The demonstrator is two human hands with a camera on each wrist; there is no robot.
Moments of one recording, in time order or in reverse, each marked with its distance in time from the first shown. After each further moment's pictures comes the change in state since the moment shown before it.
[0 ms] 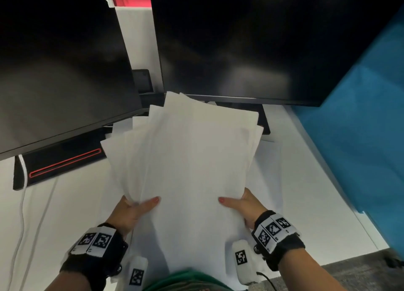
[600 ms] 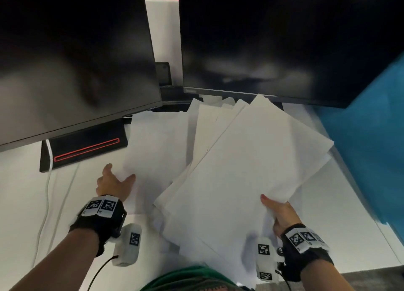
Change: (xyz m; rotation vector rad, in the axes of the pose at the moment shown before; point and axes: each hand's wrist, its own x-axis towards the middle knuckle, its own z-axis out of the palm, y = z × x) left_hand 0.052 0.000 -0.062 0.635 0.552 -0.232; right_hand 0.006 0.031 -0.047 0.394 0.310 0.002
